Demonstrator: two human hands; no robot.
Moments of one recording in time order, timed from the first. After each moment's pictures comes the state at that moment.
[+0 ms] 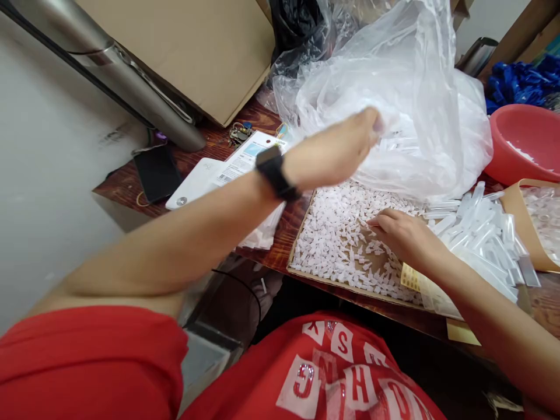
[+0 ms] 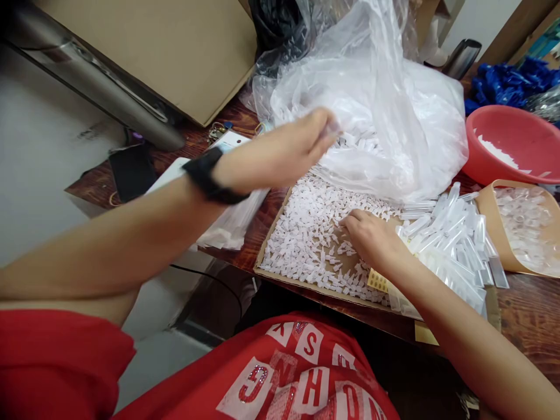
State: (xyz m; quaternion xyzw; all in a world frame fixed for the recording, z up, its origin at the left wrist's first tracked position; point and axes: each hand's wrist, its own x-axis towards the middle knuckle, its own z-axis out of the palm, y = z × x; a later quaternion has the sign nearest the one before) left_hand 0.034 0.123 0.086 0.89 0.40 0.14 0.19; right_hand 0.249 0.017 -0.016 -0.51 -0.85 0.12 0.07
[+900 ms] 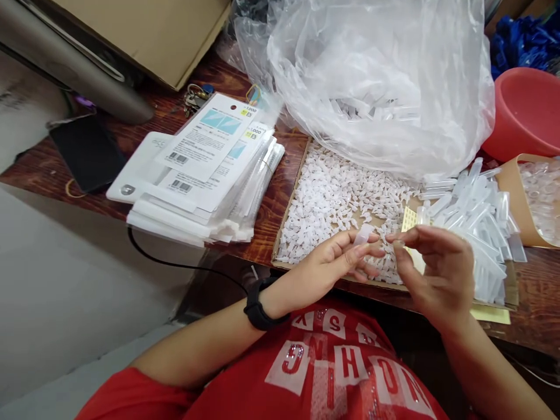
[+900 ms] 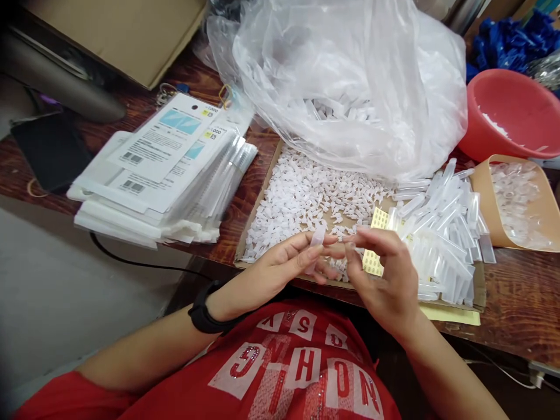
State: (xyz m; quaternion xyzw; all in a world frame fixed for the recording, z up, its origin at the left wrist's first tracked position) left_hand 0.020 -0.025 -0.018 0.39 0.29 0.22 0.85; right_hand 0.230 -0.077 -0.013 -0.54 -0.68 0.17 0.47
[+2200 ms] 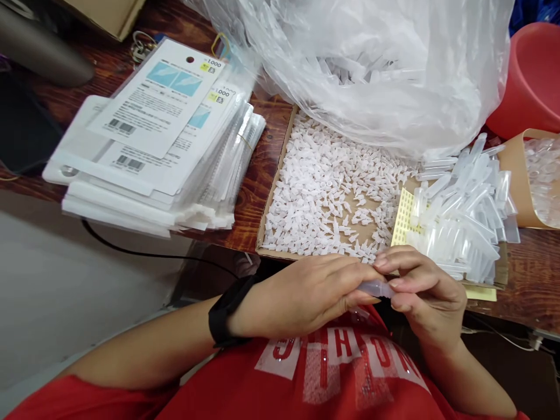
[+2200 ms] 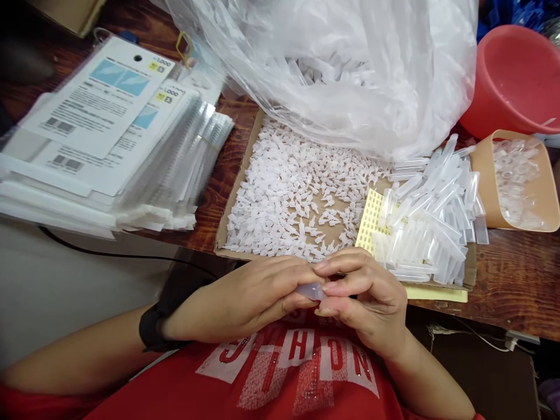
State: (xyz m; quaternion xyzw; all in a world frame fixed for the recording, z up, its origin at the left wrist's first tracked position) left_hand -0.001 -0.032 -0.012 0.83 0.14 0.19 0.51; right_hand 0.218 -0.118 -0.013 -0.49 -0.60 0.35 0.53
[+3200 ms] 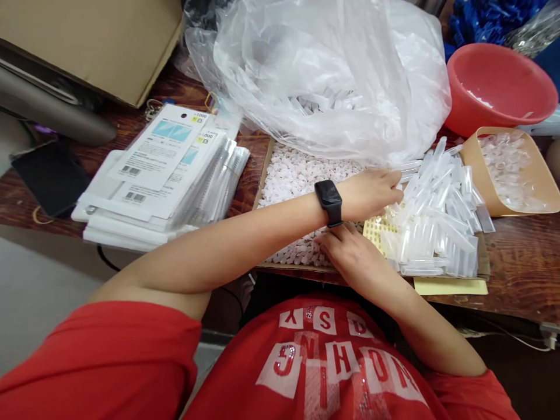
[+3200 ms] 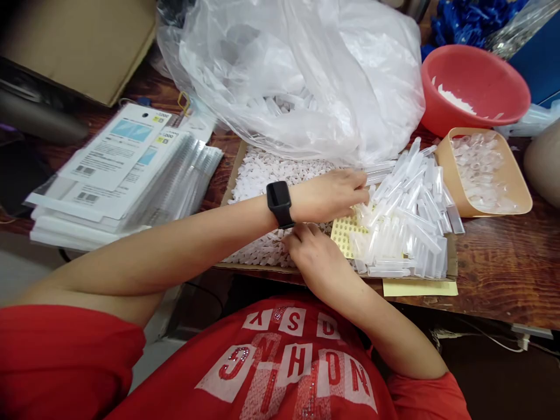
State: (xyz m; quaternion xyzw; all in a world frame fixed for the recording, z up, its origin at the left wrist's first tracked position) left_hand 0.159 0.078 -0.013 0.99 0.06 0.04 0.11; right_hand 0.209 -0.064 -0.029 -0.49 -0.85 0.14 0.10
